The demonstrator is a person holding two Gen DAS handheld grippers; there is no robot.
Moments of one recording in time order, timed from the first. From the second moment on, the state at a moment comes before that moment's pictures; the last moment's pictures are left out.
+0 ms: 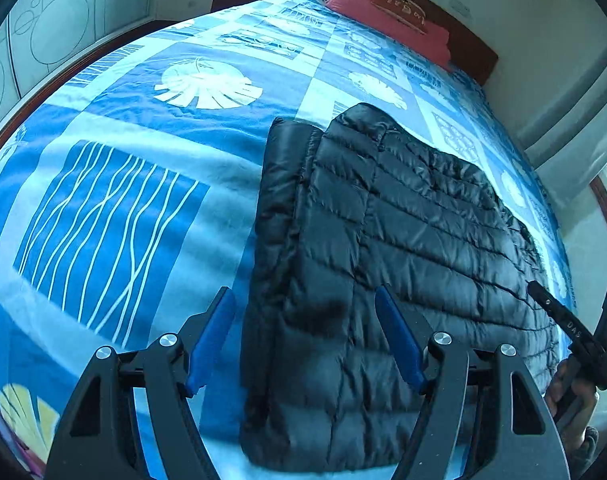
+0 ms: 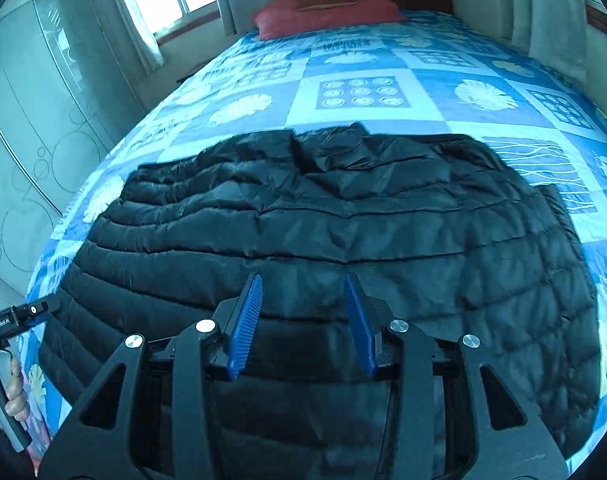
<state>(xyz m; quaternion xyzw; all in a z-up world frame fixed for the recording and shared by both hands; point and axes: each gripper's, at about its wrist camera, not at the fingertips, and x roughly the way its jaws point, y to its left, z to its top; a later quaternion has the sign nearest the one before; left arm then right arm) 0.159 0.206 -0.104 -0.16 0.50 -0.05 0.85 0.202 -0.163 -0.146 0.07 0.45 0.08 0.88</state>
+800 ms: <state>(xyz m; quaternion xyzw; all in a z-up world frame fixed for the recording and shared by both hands) 0.214 0.196 -0.152 -0.17 0.55 -0.11 0.81 0.196 -0.152 -0.192 0.04 0.45 0.06 0.89</state>
